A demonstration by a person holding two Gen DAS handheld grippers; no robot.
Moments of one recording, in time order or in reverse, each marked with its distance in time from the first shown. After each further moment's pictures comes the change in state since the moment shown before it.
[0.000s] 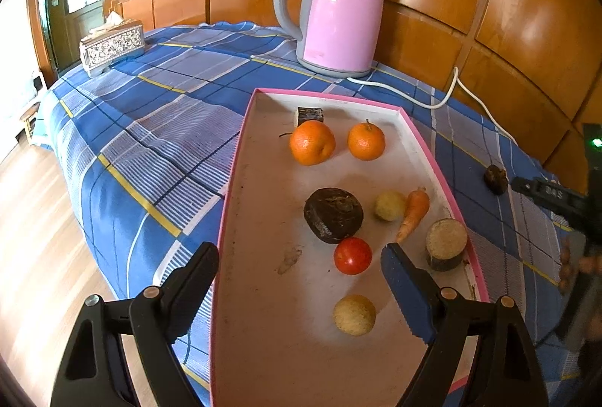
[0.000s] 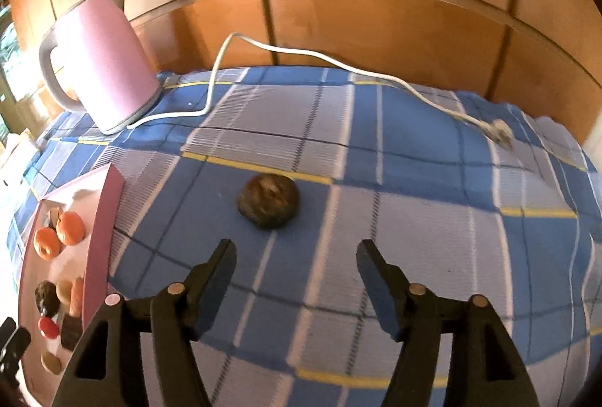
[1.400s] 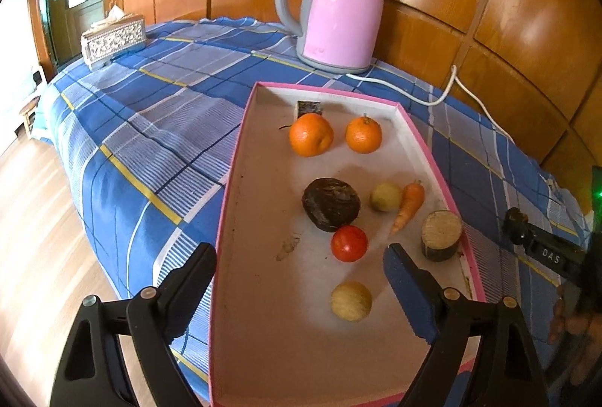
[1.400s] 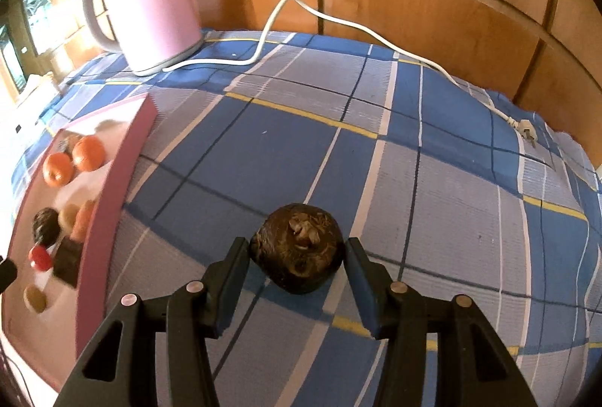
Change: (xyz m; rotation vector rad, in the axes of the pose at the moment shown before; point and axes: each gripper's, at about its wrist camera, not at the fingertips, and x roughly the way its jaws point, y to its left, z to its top) left arm -0.007 -0.002 -0.005 -0.005 0.011 -0.014; right arm -0.006 0.025 -0.046 -0.146 0.055 0.055
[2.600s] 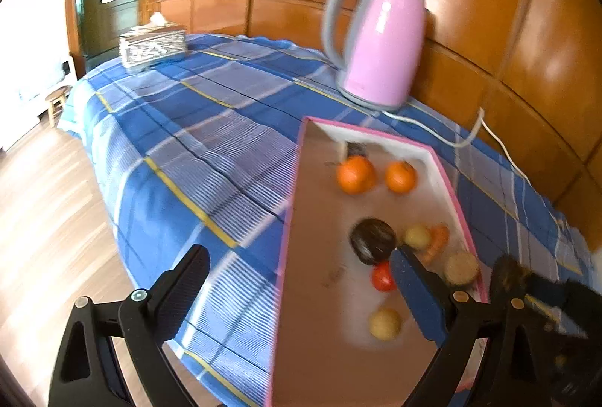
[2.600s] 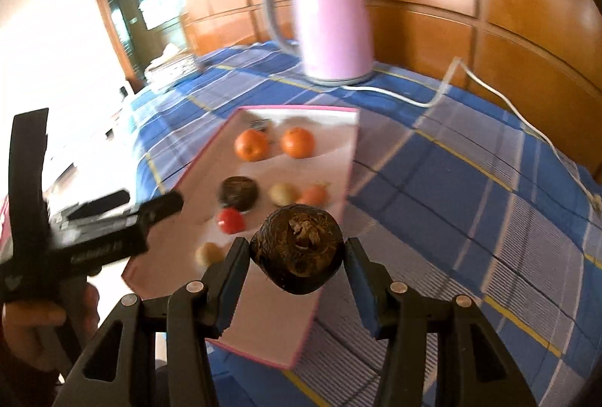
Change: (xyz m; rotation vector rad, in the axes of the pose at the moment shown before) left arm -0.023 0.038 0.015 -0.118 -0.089 0.083; right arm -0.079 0.115 -0.019 -0.267 -0.067 0.355
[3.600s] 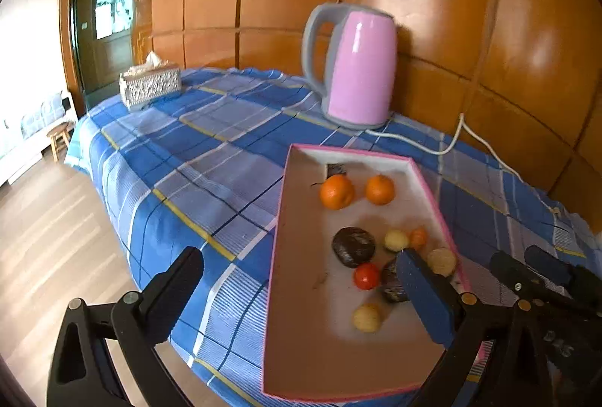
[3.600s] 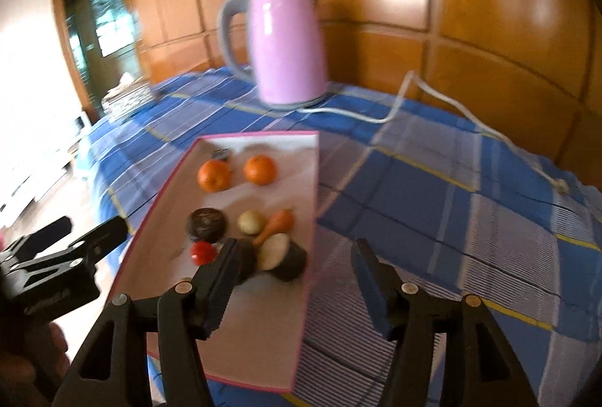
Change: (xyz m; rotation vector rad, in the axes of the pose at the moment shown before) left arm -0.038 -0.025 -0.010 0.106 -0.108 -0.002; right arm -0.009 0.004 -0.002 0.119 -0.115 -0.221
